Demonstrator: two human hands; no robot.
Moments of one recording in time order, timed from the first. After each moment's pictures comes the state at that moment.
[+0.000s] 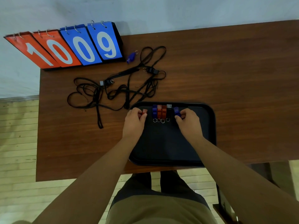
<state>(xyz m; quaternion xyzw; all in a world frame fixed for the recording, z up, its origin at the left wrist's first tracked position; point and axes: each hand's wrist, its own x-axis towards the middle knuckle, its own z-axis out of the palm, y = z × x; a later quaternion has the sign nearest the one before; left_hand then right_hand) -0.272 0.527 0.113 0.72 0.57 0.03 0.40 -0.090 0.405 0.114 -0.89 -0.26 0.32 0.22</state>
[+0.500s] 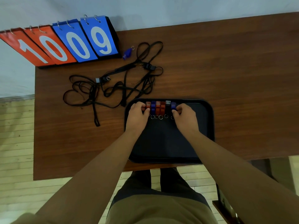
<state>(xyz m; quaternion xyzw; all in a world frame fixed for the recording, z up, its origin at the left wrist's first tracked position) -0.249 0.525 0.099 0.73 0.55 0.04 0.40 -0.089 0.411 0.106 -0.88 -0.26 0.31 0.24</state>
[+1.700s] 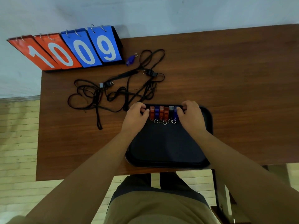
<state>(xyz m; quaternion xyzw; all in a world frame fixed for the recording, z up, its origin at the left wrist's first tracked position) -0.253 0.543 0.130 0.76 0.52 0.04 0.40 -0.064 0.423 0.142 -0.88 -0.33 0.27 0.22</state>
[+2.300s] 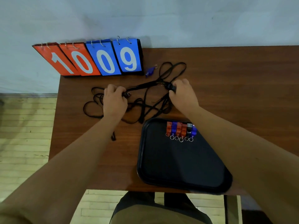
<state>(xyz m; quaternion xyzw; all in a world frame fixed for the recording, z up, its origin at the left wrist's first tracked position) -0.308 0.687 0.141 0.80 0.57 0.05 0.20 -0.066 0.585 0.153 -0.82 -0.48 0.25 0.20</state>
